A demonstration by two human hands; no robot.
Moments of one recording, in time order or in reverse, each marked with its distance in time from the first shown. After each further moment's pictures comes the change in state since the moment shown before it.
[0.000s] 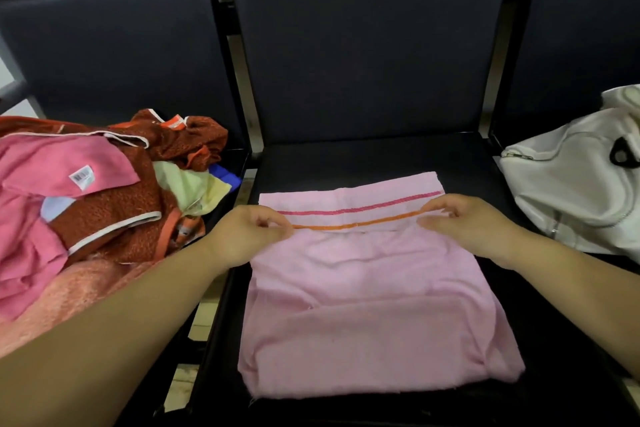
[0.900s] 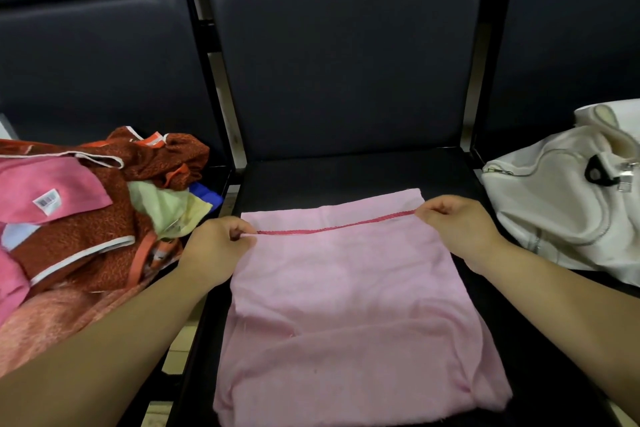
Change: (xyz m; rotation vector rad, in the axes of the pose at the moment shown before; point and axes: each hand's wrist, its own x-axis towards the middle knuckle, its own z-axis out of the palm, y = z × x) left_hand 0.024 -0.022 0.002 0.173 0.237 0.046; right_hand 0.024 0.004 0.000 0.225 0.302 0.021
